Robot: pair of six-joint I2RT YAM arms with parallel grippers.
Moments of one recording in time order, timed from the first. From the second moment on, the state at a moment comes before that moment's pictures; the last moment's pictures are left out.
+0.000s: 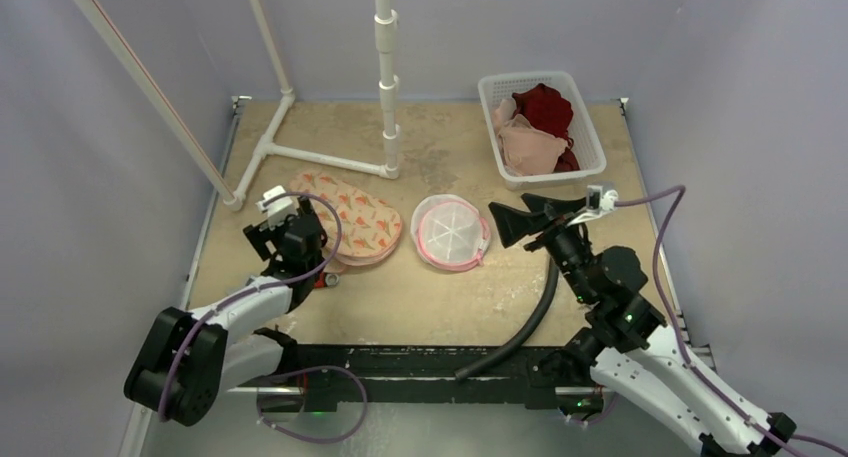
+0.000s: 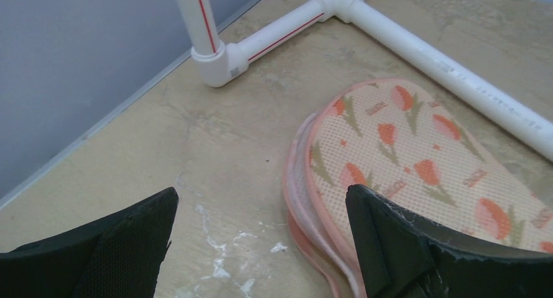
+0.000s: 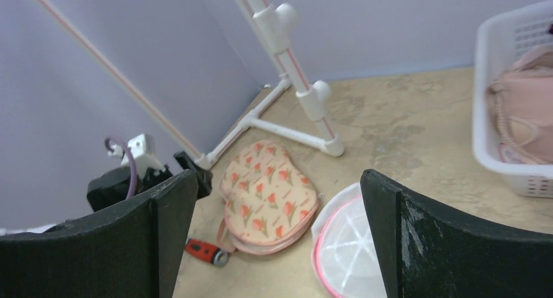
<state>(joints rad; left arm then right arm) -0.37 1.11 0.30 0.42 -1.01 -0.32 0.73 0.51 0.58 0.10 0.19 0.48</state>
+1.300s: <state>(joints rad) -0.20 1.45 0.21 1.10 -0.55 -0.02 0.73 0.61 0.47 0.24 0.24 0.50</state>
